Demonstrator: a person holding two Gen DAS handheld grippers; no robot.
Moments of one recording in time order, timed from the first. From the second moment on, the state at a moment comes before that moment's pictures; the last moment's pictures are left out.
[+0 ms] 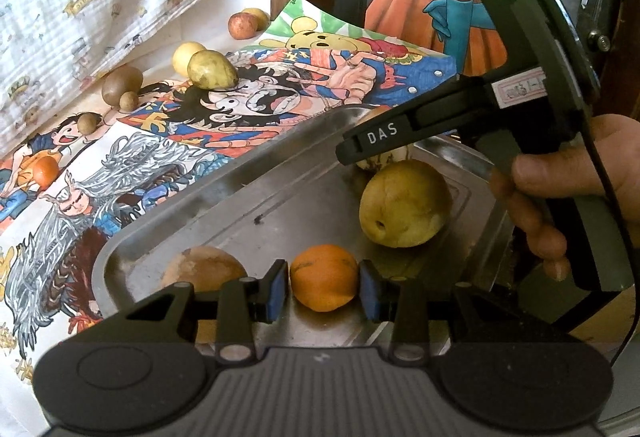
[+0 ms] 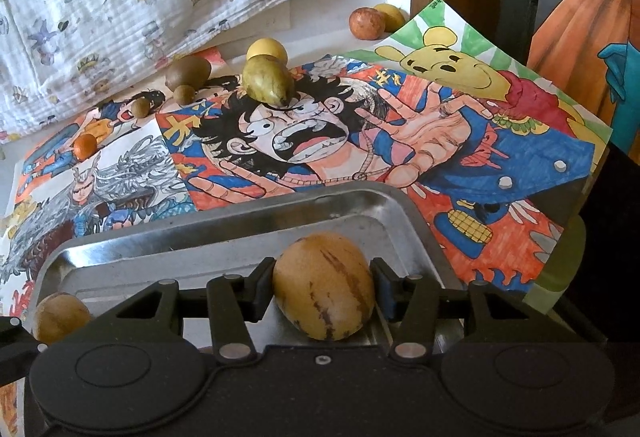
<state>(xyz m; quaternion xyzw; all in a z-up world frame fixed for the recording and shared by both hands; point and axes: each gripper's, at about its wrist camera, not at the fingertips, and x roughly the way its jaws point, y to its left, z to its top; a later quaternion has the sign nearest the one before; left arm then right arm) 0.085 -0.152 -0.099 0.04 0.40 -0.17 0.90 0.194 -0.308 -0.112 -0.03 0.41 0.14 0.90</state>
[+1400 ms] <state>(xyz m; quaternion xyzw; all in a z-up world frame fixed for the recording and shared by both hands) 0.055 -0.060 -0.041 -0.06 0.30 -0.09 0.95 0.097 -0.293 0.008 0.08 0.30 0.24 0.92</state>
